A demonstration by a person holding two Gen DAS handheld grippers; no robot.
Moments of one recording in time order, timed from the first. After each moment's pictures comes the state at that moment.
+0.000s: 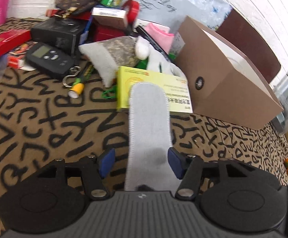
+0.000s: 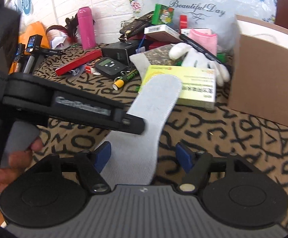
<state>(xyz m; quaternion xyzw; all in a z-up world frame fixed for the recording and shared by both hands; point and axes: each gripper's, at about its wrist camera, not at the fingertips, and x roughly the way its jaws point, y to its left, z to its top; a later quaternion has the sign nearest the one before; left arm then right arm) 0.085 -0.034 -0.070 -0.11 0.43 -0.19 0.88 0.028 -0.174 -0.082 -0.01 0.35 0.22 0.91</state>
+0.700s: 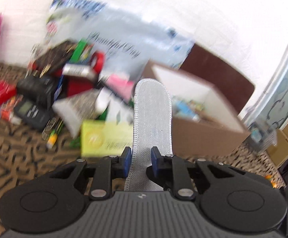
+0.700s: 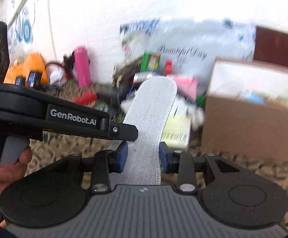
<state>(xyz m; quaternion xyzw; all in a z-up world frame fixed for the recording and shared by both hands) 0.056 -0.069 0.019 -0.12 0.31 -0.22 0.92 0.004 -0.211 -0.019 0.01 0.24 0.19 0.95</state>
